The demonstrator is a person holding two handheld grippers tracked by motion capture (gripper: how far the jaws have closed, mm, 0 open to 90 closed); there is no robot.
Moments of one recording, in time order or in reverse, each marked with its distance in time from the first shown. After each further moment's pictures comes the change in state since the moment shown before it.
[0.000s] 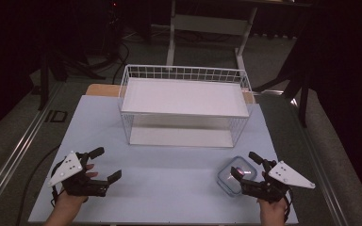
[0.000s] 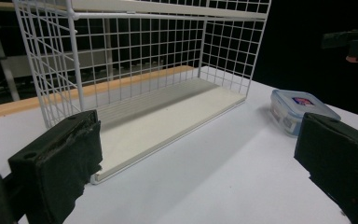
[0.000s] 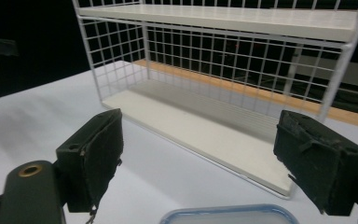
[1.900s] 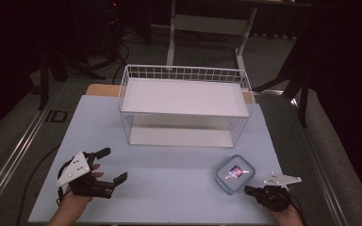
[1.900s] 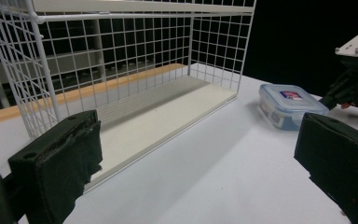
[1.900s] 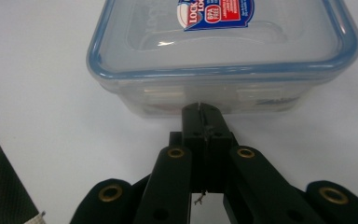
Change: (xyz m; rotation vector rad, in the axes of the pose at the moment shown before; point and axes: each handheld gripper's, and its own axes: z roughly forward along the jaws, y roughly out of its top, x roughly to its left) left arm -0.009 0.002 0.011 0.019 -0.037 0.048; right arm -0.050 -0.080 -0.007 0.553 0.124 0.064
